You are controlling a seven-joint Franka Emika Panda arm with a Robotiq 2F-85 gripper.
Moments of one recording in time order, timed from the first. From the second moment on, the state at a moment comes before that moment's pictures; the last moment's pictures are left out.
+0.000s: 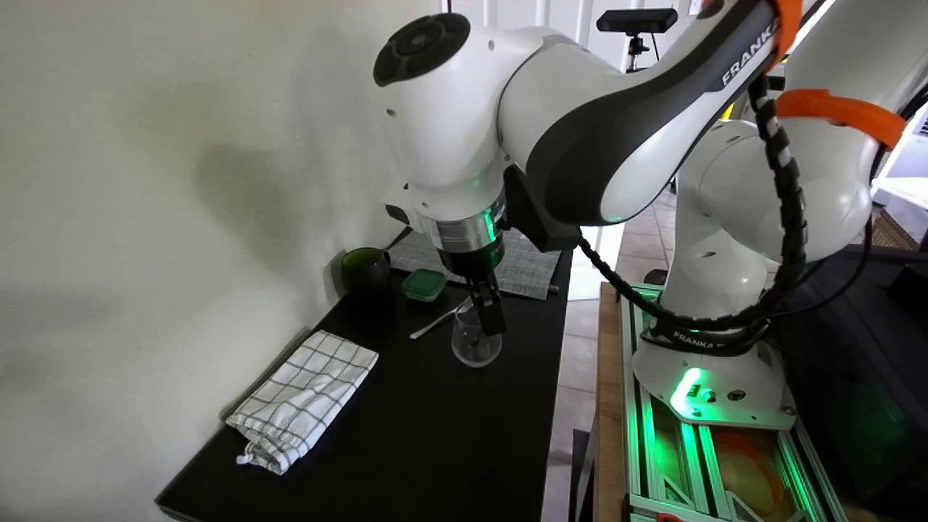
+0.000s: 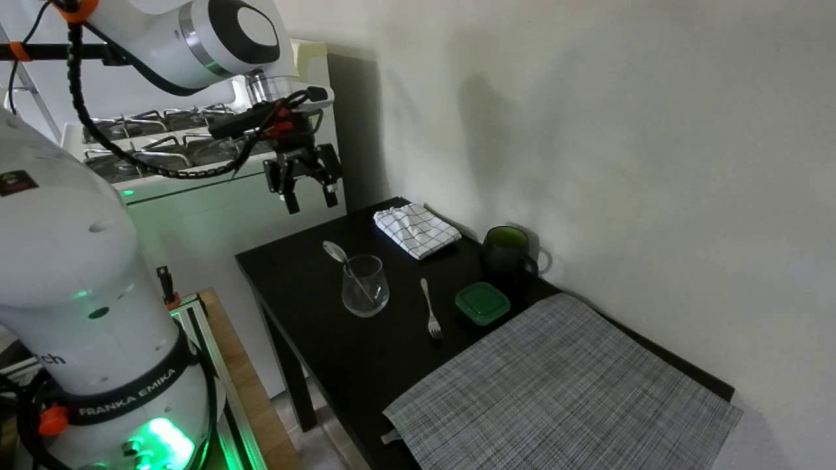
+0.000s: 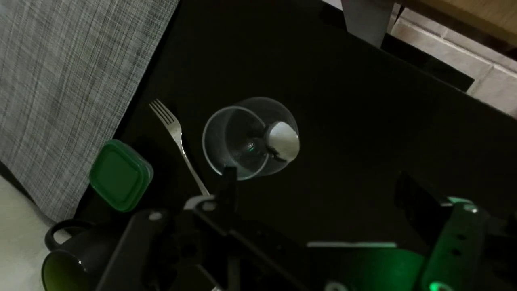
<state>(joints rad) 0.24 -0.46 0.36 -2.75 -0.23 2.10 0.17</state>
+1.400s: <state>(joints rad) 0.20 -0.20 0.36 -2.75 -0.59 2.14 0.38</state>
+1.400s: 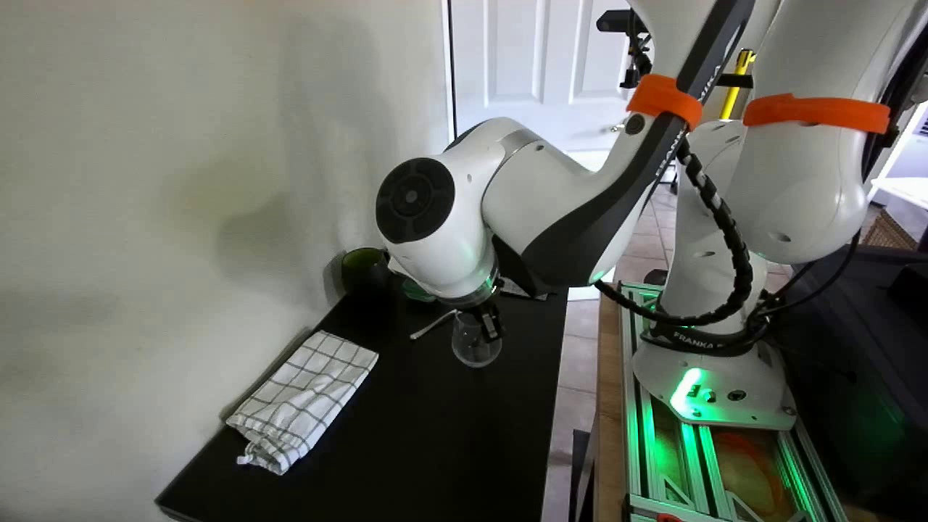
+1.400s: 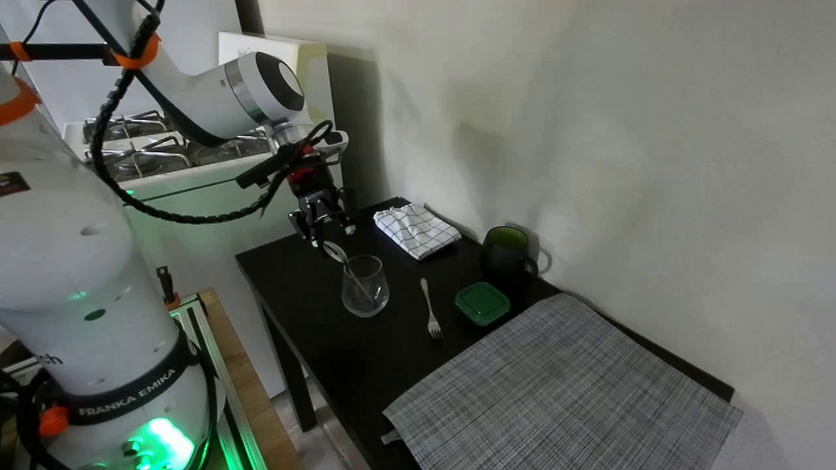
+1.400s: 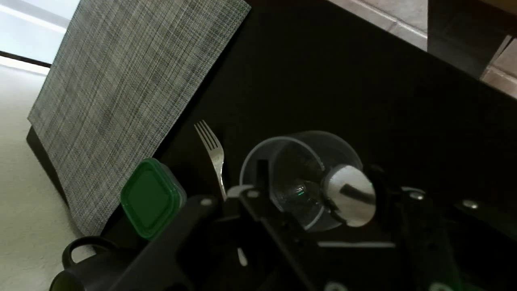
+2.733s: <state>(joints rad) 0.20 -0.19 0.35 -2.74 -0.69 2.14 0.45</state>
